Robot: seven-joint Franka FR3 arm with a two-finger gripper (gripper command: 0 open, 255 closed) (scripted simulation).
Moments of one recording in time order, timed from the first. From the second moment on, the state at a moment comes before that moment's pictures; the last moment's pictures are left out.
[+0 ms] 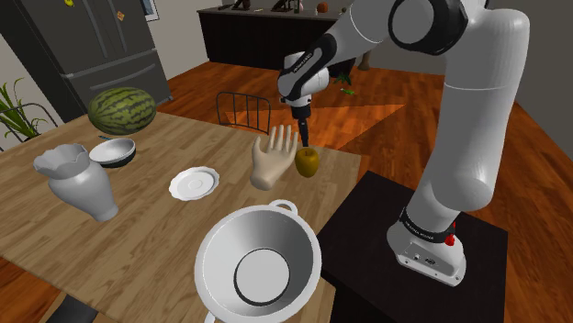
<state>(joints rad) 0.14 0.26 -0.36 -2.13 0.09 2.15 -0.97</state>
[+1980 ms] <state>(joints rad) 0.14 0.25 -0.36 -2.15 0.09 2.16 -0.98</state>
